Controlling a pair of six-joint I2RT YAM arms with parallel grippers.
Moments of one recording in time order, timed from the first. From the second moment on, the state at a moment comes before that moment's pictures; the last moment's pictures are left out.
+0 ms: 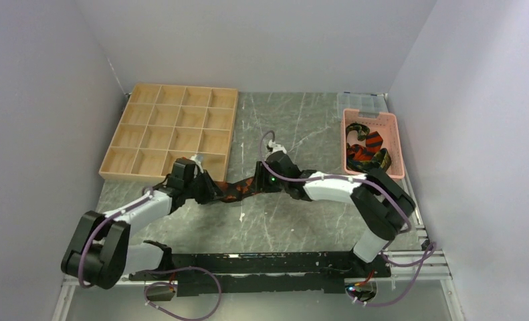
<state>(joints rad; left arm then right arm) -0.33 1.27 0.44 0.04 0.38 -0.78 0.81 1.70 0.86 0.11 -0.02 0.69</state>
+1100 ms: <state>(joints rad) -0.68 1.66 1.12 -1.15 -0.45 -1.02 0.81 1.48 0.58 0.18 0.09 0.74</state>
